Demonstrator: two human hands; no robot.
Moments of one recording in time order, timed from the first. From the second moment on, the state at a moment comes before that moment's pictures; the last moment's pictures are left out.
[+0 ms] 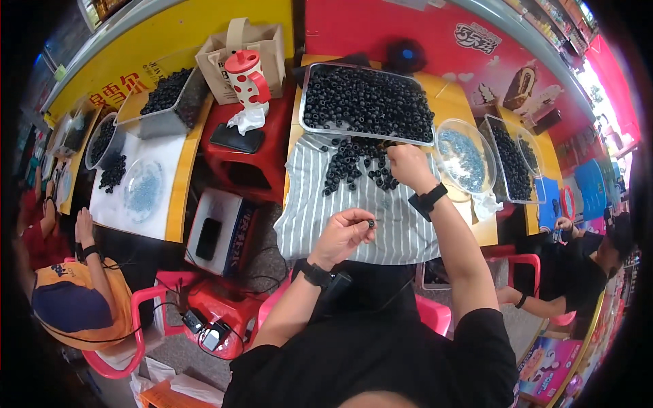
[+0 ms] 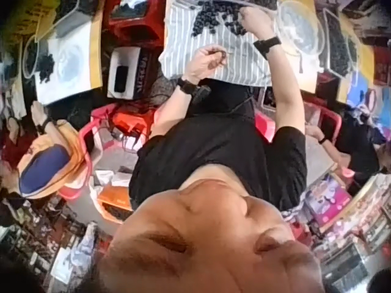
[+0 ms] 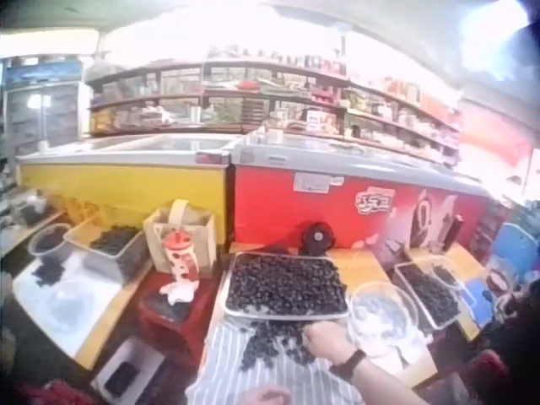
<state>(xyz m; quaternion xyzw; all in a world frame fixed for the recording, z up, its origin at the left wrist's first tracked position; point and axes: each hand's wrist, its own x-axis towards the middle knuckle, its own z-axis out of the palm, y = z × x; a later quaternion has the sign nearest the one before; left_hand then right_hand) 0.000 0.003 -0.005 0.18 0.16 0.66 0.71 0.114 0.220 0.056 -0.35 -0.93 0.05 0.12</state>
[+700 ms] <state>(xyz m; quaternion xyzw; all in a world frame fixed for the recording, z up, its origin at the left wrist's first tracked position) 0.001 0.002 -0.005 0.18 0.19 0.67 0.69 0.165 0.059 0.076 -0.30 -0.70 0.55 0.33</state>
